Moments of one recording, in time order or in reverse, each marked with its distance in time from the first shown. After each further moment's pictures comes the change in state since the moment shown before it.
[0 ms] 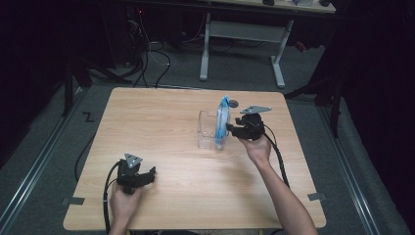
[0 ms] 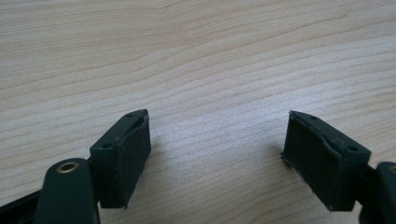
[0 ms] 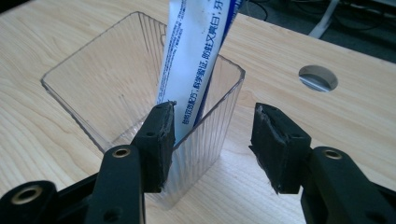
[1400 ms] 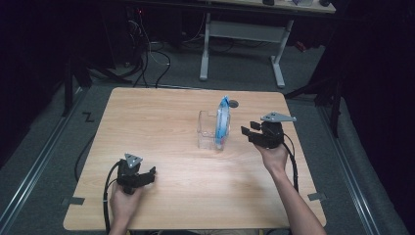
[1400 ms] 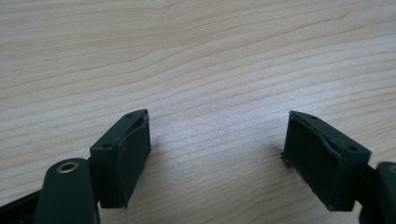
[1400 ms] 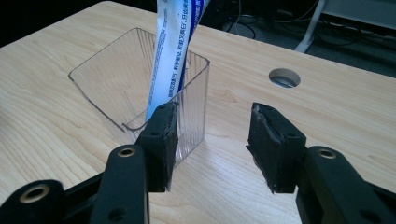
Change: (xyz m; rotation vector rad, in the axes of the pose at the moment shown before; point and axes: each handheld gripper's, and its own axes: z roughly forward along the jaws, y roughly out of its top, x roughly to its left) left arm 0.000 0.000 0.000 0.002 0.000 0.001; right arm -0.012 -0.024 -0.057 -0.100 -0.022 0.036
